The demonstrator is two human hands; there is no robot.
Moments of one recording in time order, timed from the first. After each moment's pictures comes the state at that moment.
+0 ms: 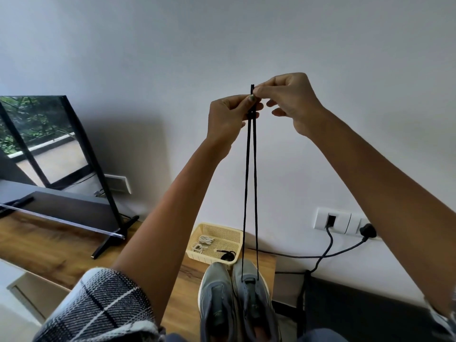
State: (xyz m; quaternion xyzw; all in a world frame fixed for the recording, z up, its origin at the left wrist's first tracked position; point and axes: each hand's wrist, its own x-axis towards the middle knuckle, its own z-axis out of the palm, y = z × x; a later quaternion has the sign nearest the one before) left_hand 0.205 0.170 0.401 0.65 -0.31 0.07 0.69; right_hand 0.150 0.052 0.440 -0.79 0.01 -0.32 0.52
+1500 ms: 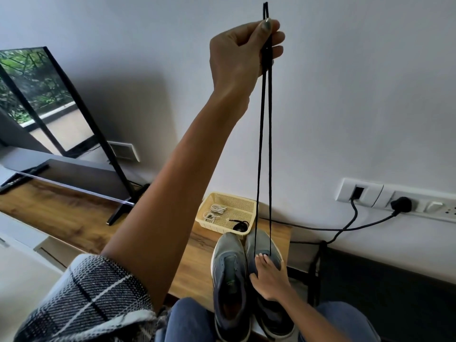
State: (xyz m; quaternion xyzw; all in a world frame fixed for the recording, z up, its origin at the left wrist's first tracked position) left_hand 0.212 0.166 0.397 0.59 -0.27 0.10 0.76; right_hand 0.131 0.097 -0.004 -0.96 0.09 0.22 0.15
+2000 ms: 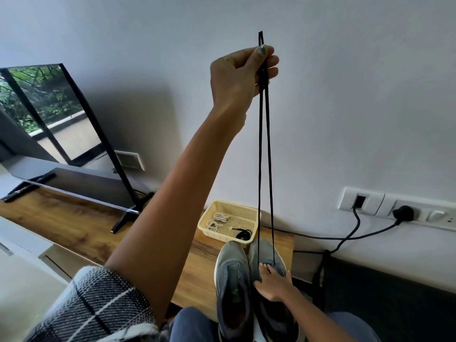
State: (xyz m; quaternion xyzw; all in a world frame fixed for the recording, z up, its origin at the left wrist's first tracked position) left_hand 0.210 0.175 0.399 0.59 -0.24 0.06 0.77; right_hand 0.140 0.090 0.008 -0.94 0.10 0.30 0.15
